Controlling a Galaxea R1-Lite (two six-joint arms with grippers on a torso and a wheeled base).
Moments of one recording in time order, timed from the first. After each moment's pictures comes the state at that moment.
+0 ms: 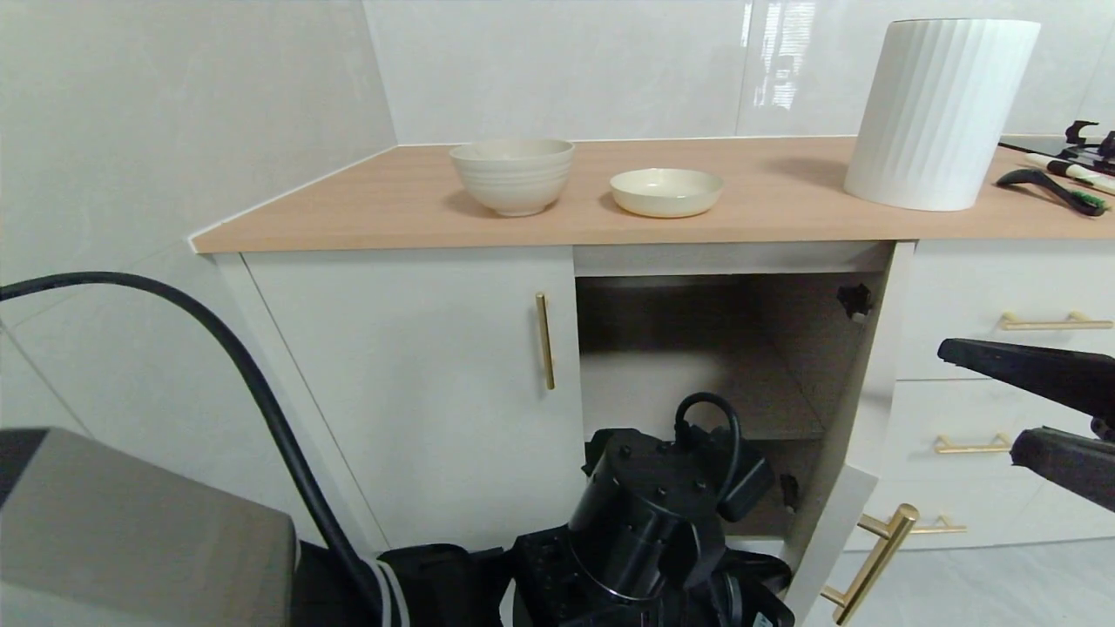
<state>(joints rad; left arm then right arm) -1.06 2.00 -0.91 -0.64 -0.15 -0.24 0.54 1.01 -0.54 -0.57 0.51 0.24</state>
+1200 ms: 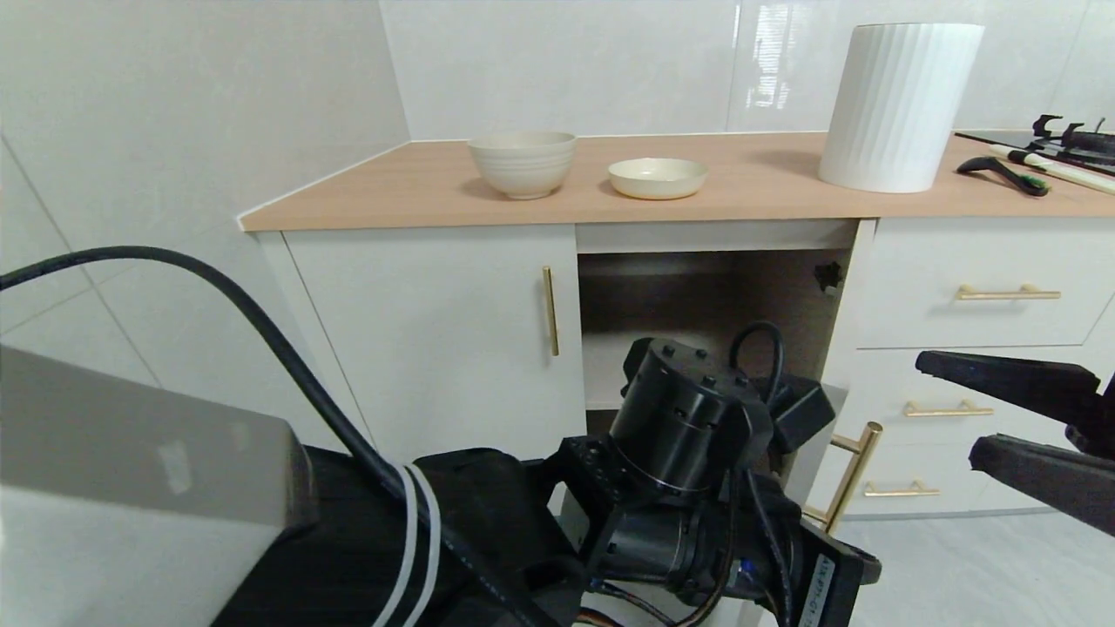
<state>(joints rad) -1.01 2.03 -1.20 -0.40 -0.47 -0.35 0.54 1.04 -0.54 -0.57 0.51 0.24</state>
